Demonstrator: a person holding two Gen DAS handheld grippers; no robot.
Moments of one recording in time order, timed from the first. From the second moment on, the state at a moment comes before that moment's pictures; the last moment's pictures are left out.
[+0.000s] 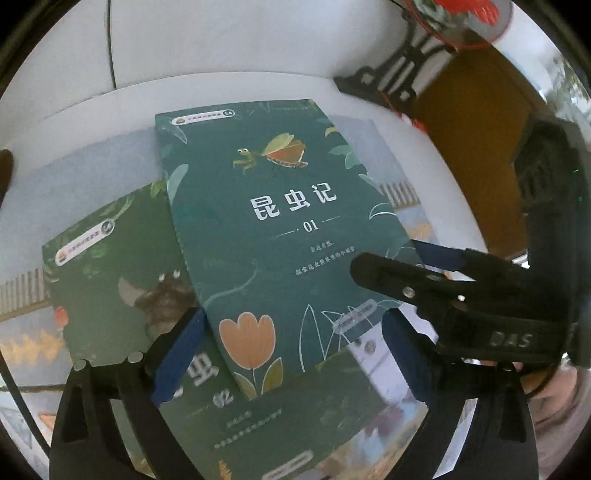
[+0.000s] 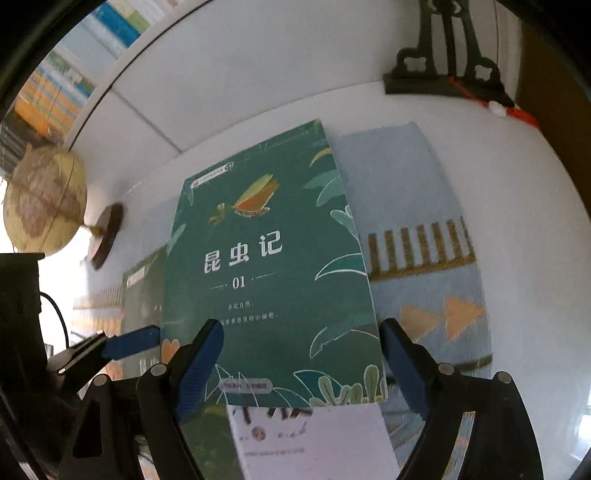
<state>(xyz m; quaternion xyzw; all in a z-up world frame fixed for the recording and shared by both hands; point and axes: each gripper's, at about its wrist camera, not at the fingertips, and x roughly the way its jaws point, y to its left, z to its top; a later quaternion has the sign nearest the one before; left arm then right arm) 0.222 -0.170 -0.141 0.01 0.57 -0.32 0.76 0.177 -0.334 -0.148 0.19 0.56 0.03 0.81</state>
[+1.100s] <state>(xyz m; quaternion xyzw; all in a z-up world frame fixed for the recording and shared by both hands) 0.171 -0.119 -0.142 -0.02 0.60 -0.32 0.73 0.065 -0.303 -0.140 0.31 0.53 0.00 0.79</state>
